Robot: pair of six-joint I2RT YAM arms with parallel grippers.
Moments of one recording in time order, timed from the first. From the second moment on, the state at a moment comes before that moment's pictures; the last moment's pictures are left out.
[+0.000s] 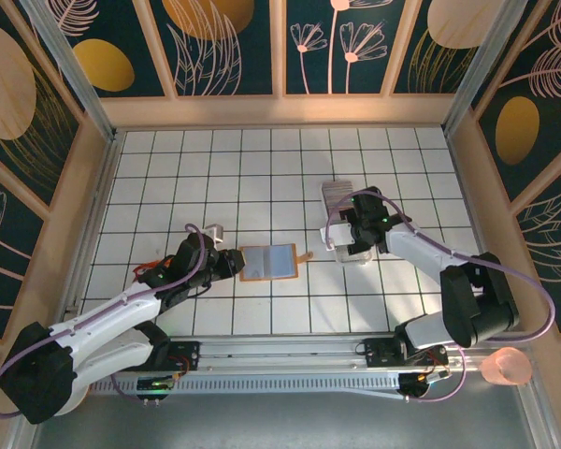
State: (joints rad) left arm -0.67 0.97 0.41 -0.12 0.10 -0.85; right arm 0.41 1.41 0.77 -0.36 -0.02 -1.47
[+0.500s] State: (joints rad) left arm -0.67 0.94 0.41 -0.12 0.11 -0.87; right arm 0.42 1.45 0.77 -0.36 -0.01 -1.48
